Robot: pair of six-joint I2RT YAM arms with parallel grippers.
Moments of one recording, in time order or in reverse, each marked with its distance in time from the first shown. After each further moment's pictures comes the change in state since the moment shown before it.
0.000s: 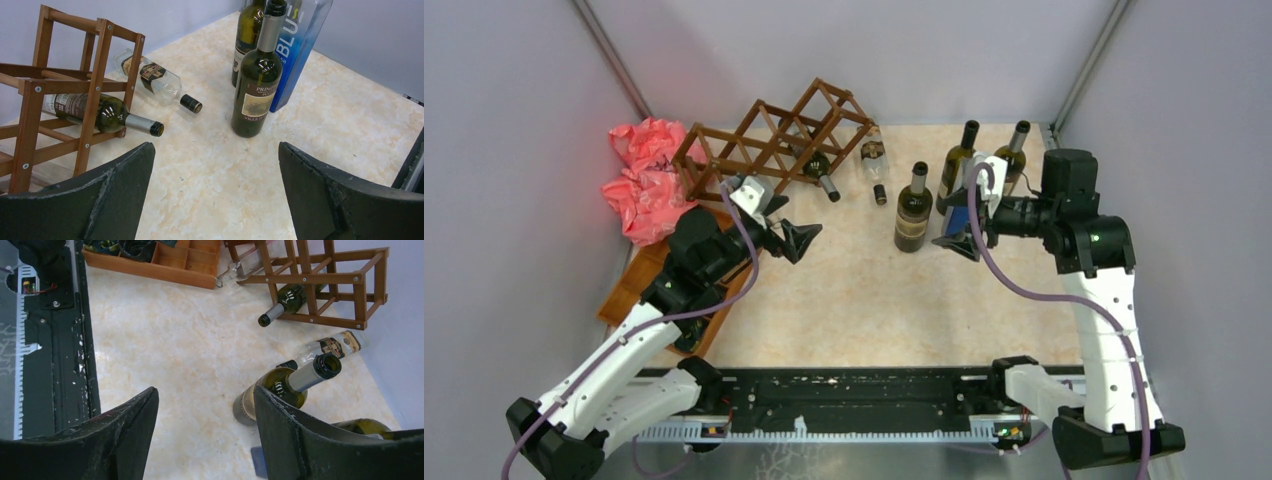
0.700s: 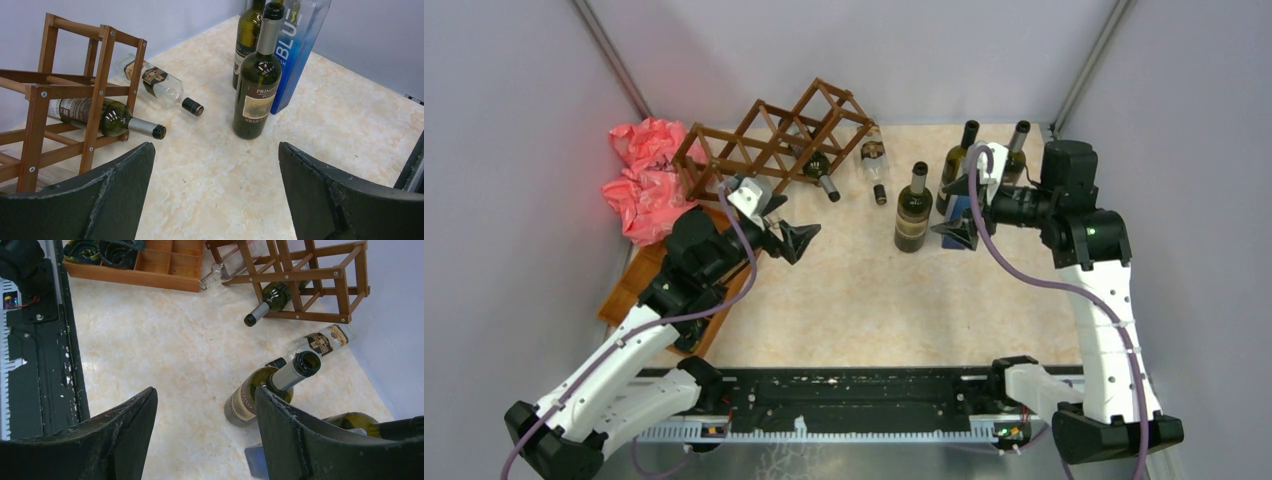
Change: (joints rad) left arm 0.000 -0.014 0.000 -0.001 0.004 0.016; right arm 0.000 0.021 -0.001 0.106 0.043 0.100
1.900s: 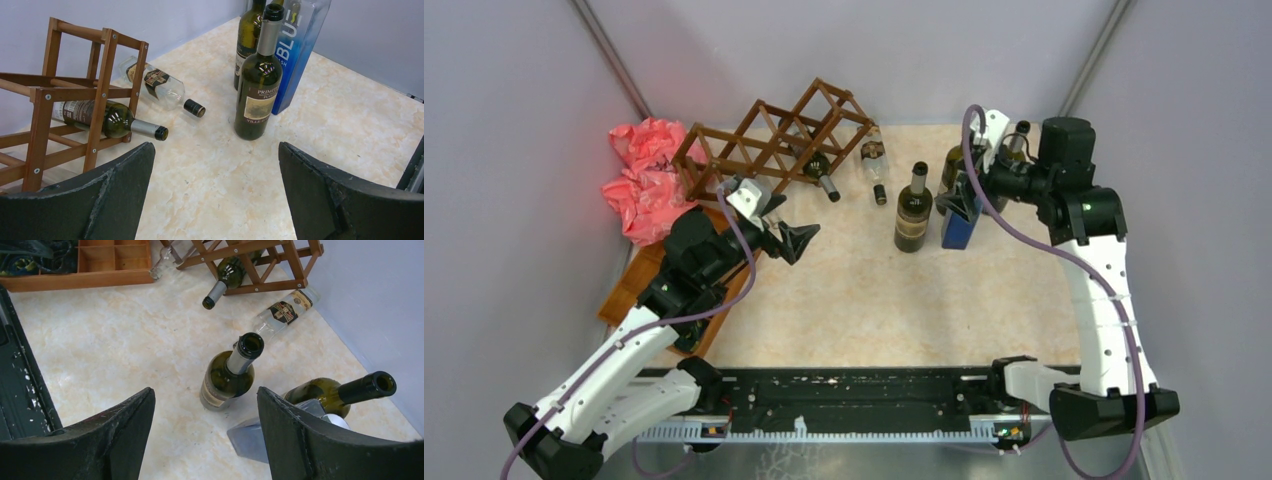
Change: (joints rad) left arm 0.000 -0.010 0.000 -0.001 0.000 0.011; right arm 0.000 0.097 0.093 0.059 0.195 0.130
